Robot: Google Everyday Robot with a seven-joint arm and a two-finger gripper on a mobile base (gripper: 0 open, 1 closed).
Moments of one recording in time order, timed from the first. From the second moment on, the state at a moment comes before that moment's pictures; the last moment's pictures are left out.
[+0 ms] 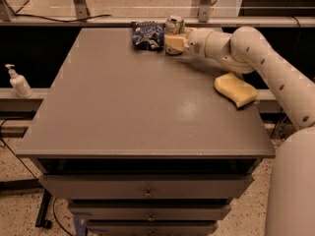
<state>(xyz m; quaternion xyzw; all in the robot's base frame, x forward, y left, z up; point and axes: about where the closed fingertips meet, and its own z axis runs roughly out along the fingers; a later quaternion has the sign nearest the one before) 0.831 -0.070 0.867 -0.32 0.69 0.27 0.59</state>
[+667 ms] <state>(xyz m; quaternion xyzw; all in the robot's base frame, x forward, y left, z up) 0.831 -0.070 0.868 -0.32 0.69 0.27 0.59</state>
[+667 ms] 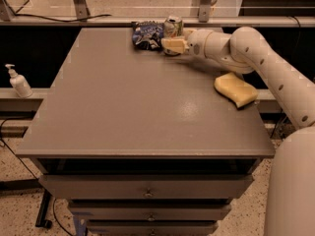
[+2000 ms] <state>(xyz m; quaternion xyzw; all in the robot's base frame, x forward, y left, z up) 0.745 -0.102 0.914 -0.36 0.68 0.24 0.59</state>
